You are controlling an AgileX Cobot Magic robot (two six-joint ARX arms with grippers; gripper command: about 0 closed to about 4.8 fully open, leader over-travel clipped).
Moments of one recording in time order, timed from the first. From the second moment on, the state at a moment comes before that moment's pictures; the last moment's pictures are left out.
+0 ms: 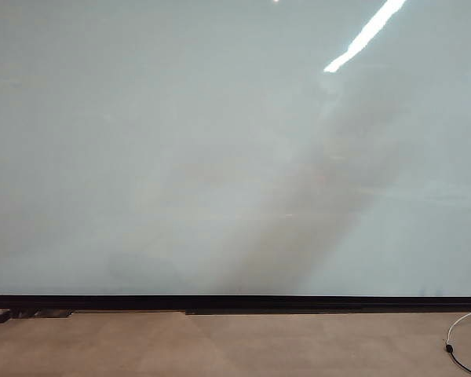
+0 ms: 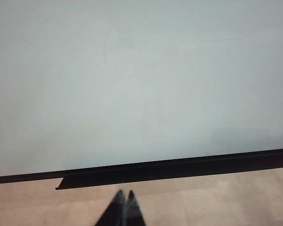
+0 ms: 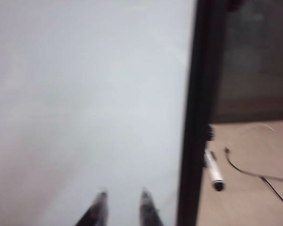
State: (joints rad) left arm 0.04 0.00 0.00 -0.09 0.07 0.12; right arm -0.16 0.21 0.32 -0.03 -0.15 0.06
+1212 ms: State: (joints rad) left arm 0.04 0.00 0.00 -0.09 0.07 0.12; right arm -0.64 1.51 0.44 1.09 -0.78 0.11
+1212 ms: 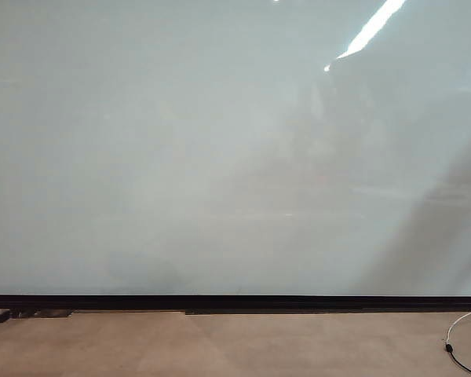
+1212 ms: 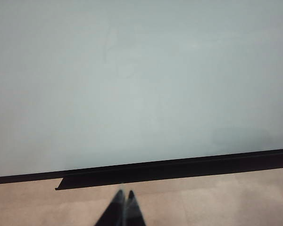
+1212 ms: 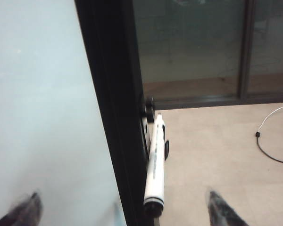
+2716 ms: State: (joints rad) left arm 0.04 0.00 0.00 -0.09 0.07 0.12; right arm -0.56 1.98 0.65 1.40 -0.72 0.06
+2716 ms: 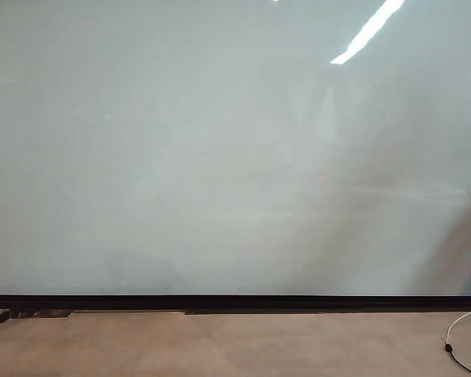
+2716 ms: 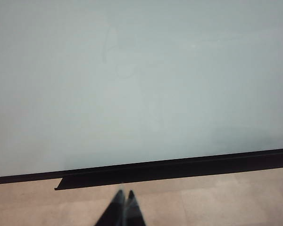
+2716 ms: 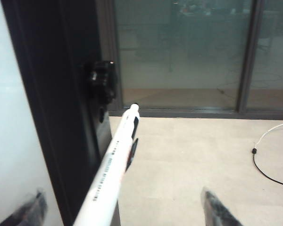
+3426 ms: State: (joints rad) left arm 0.04 0.00 0.00 -0.09 0.07 0.12; right arm -0.49 2.00 0.65 1.40 -0.62 0.05
